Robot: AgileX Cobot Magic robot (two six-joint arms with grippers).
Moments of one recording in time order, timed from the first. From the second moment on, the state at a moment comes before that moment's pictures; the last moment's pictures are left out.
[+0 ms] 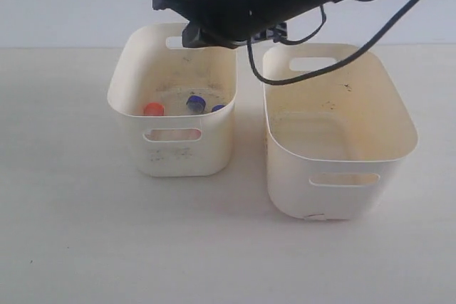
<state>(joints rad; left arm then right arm) 0.00 0.00 0.00 -0.02 0.18 0.02 0.49 1.74 -1.37 0.70 0.44 -0.23</state>
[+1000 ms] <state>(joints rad) 0.00 0.00 0.00 -0.02 0.18 0.02 0.49 1.26 -0.86 0.52 0.42 -0.29</state>
